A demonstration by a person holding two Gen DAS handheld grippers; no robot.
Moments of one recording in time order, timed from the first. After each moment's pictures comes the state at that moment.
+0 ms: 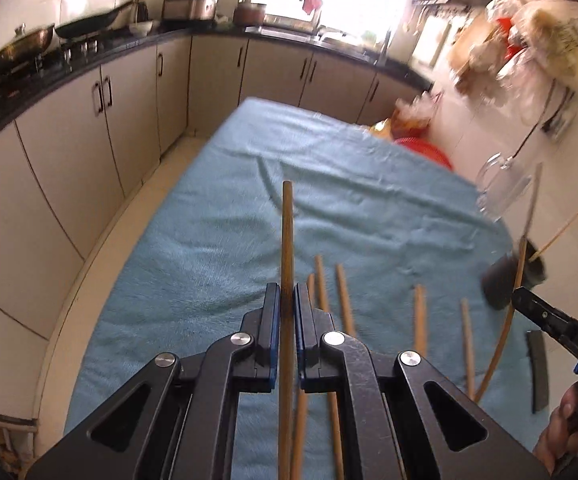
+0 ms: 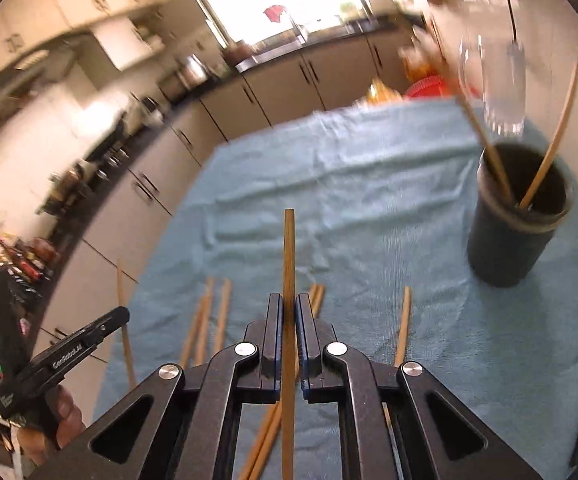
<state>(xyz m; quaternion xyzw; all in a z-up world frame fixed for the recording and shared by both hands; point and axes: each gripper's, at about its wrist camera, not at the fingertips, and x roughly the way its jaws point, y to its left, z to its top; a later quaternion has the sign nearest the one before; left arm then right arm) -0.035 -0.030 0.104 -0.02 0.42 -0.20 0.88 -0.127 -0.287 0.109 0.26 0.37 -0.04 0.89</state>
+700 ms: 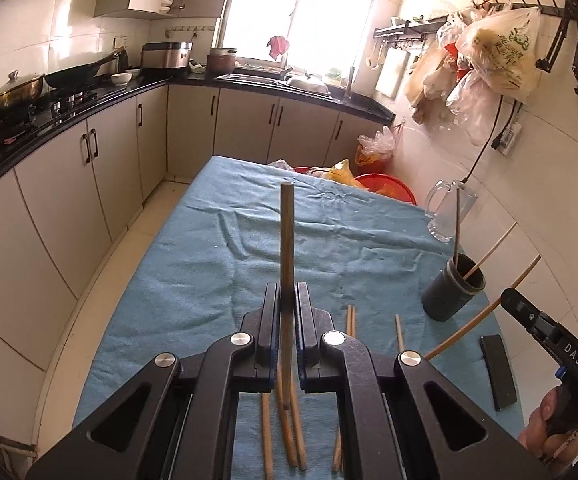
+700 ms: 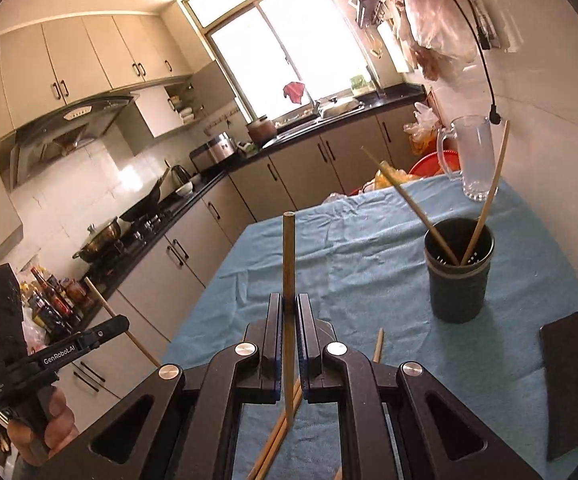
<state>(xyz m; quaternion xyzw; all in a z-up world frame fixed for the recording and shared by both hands) -0.094 -0.045 0.175 -0.01 0.35 -0.24 0.90 -0.218 -0.297 0.170 0.26 0.23 -0.04 0.94</state>
